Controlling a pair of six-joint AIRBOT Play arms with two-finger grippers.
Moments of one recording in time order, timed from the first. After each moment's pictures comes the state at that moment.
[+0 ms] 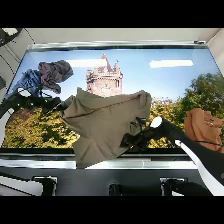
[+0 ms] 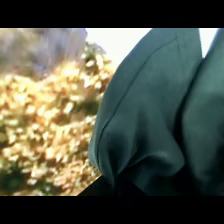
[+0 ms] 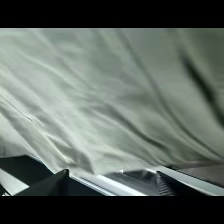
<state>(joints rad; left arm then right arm) 0.20 -1.69 1.31 1.01 -1.10 -1.46 0.34 -1.37 0.73 -0.80 1.08 1.60</state>
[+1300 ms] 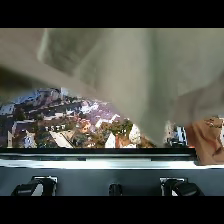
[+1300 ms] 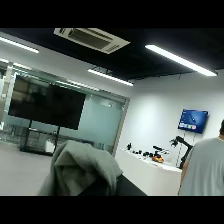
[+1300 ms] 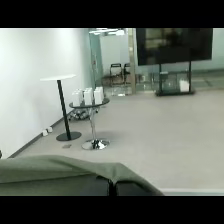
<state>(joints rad) 0.13 -0.59 1.59 0.97 -0.64 -1.48 0.27 -0.64 1.71 -1.73 0.89 1.79</state>
